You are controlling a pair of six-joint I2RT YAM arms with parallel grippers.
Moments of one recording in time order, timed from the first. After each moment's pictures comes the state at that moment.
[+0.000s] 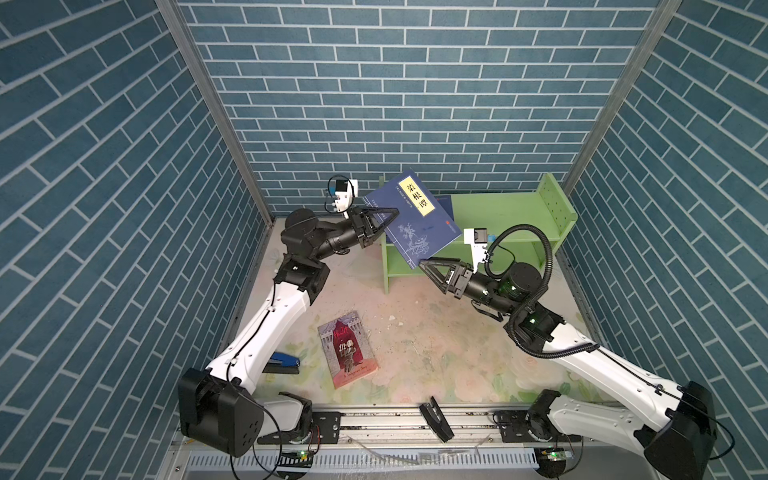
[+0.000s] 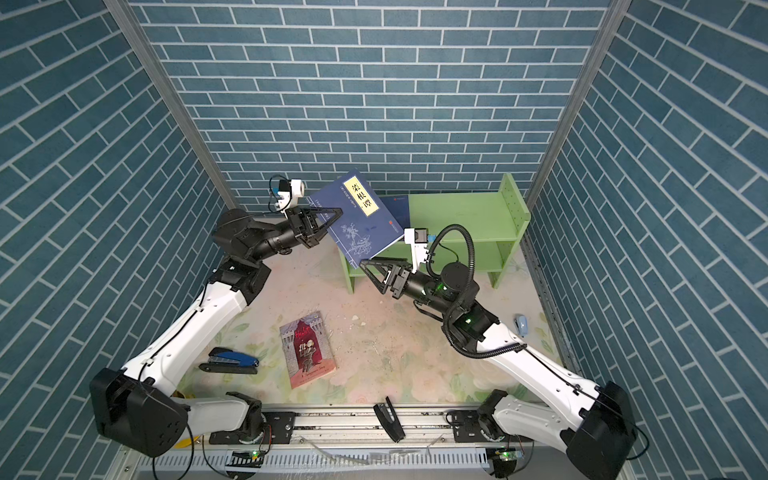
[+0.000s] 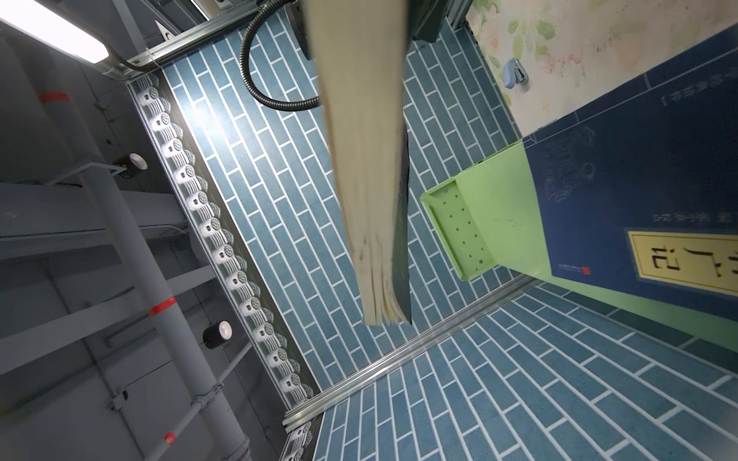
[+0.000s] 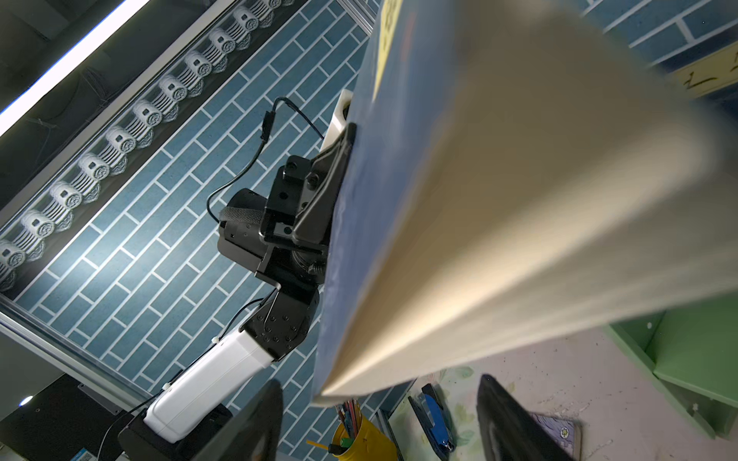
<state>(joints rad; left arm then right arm) -0.32 1.30 1.19 0.42 0.84 -1.34 0.79 1.10 0.86 0.42 -0.40 0.89</state>
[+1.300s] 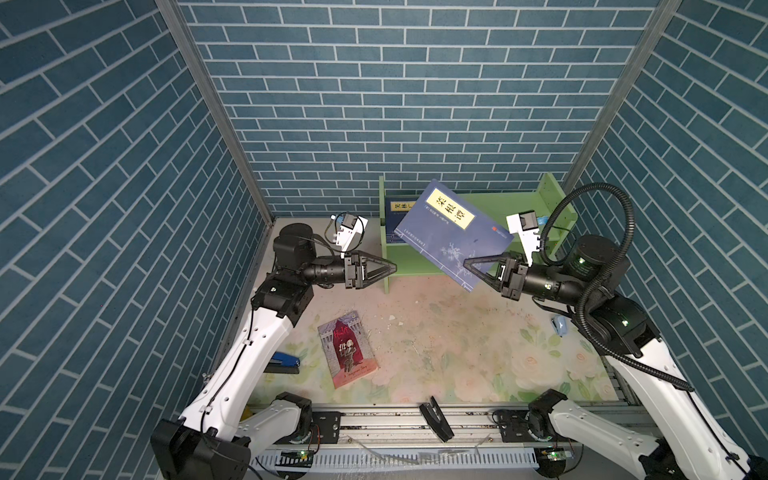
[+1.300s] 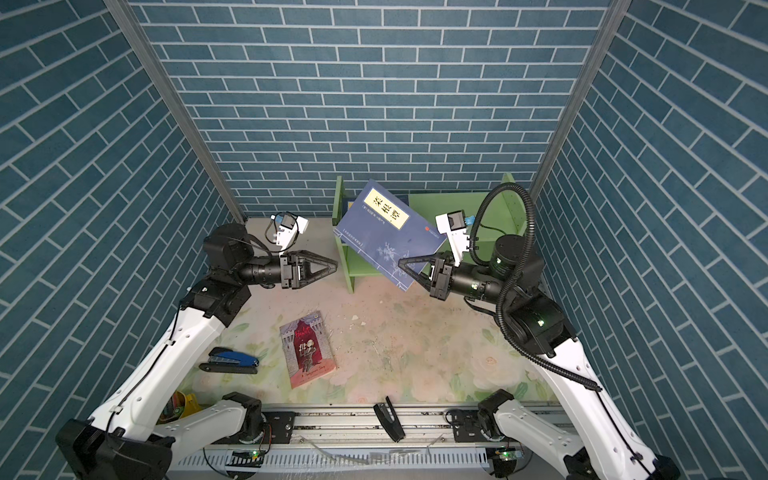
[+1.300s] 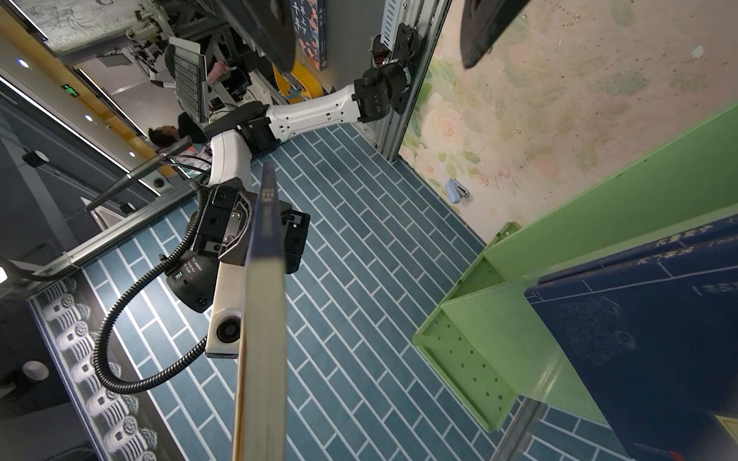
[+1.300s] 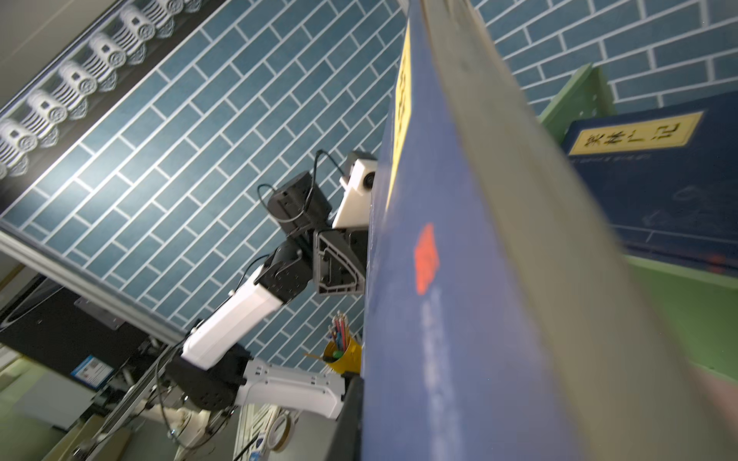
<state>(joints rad) -0.29 1.11 1.11 -0.15 1.19 -0.66 0.57 0.92 1.30 -0.48 -0.74 0.59</state>
